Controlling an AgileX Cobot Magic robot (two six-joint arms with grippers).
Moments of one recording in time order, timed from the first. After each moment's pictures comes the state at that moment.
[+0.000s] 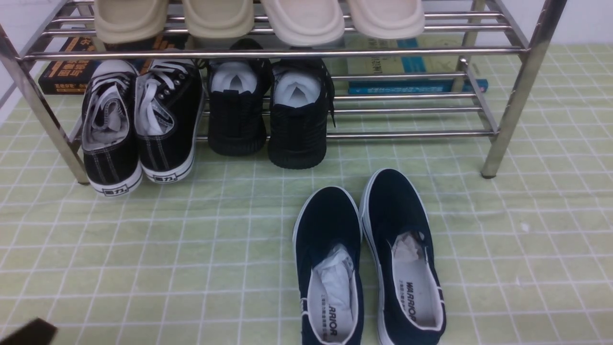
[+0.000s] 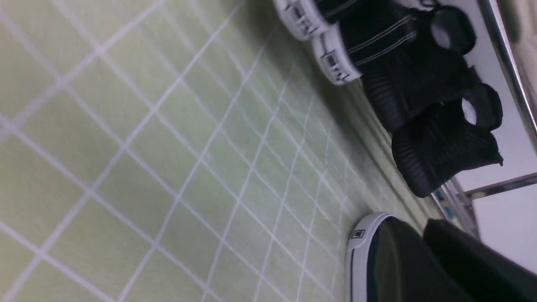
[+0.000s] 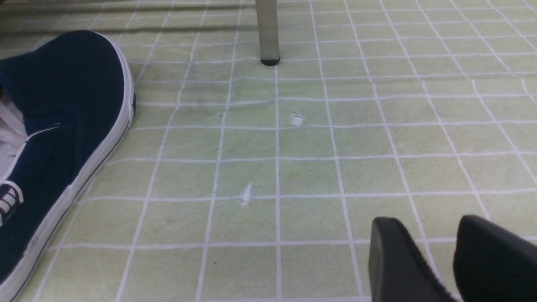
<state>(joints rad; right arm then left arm) 0.00 -0.01 0.01 0.06 0.39 0.04 -0.04 0.06 -0.22 -0.13 0.57 -0.81</state>
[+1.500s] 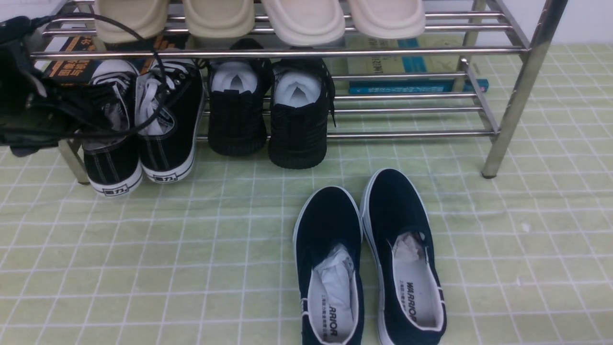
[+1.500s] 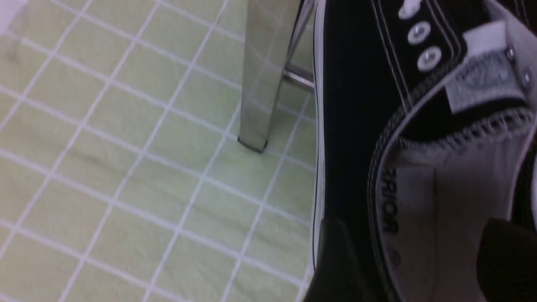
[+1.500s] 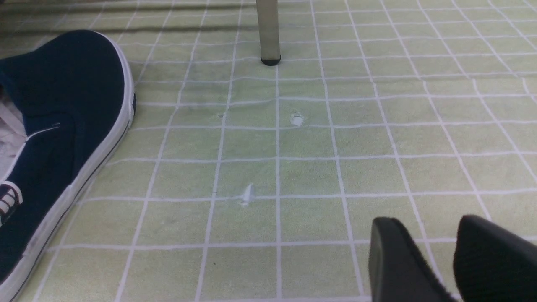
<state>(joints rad) 0.00 -0.01 0.01 0.06 0.39 0.04 -0.04 1.55 -1.16 0.34 0.49 -0.65</state>
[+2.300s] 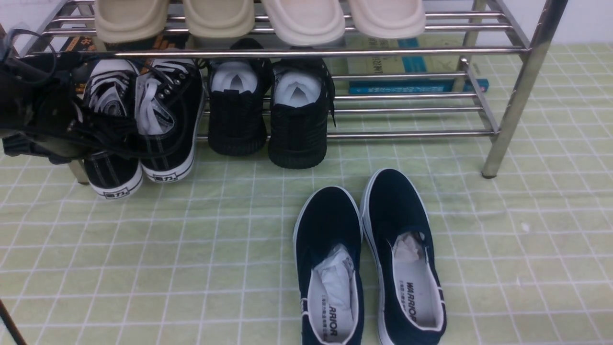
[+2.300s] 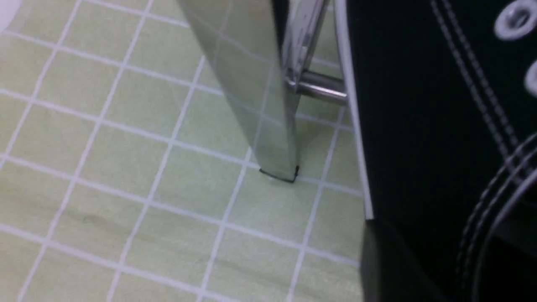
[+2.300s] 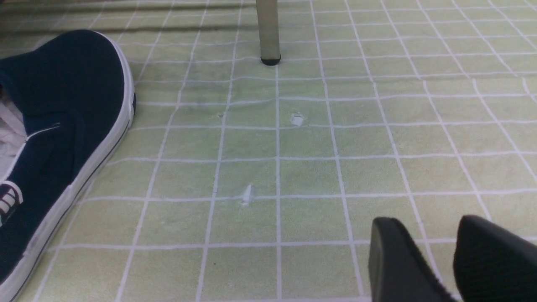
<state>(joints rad) 0.00 -0.01 0.01 0.06 0.39 0.04 -0.04 1.73 -1.18 0.48 0.43 -0.65</state>
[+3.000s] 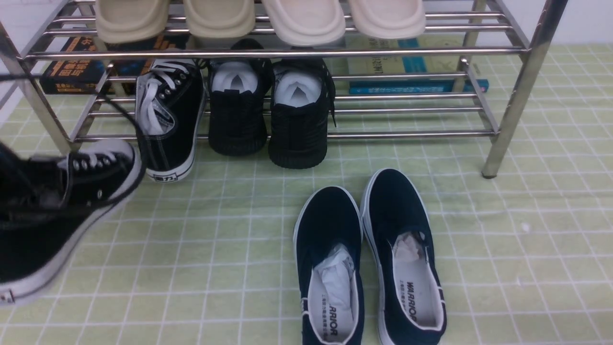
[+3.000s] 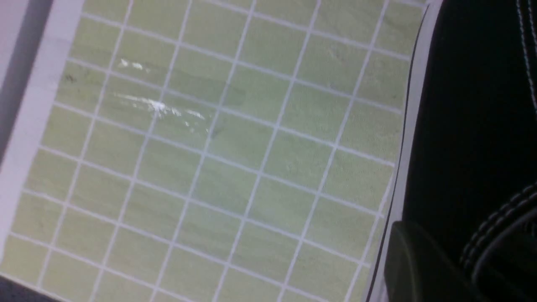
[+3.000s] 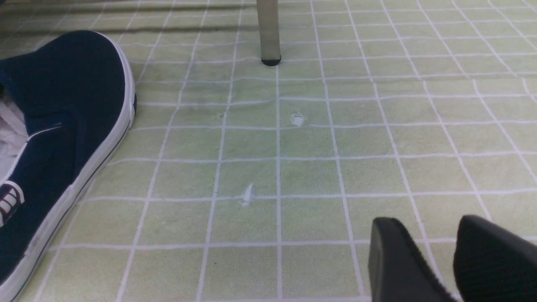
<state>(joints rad) 0.00 -0.01 0.01 0.06 0.39 0.04 -0.04 1.22 -1.01 0.27 1.05 -0.44</state>
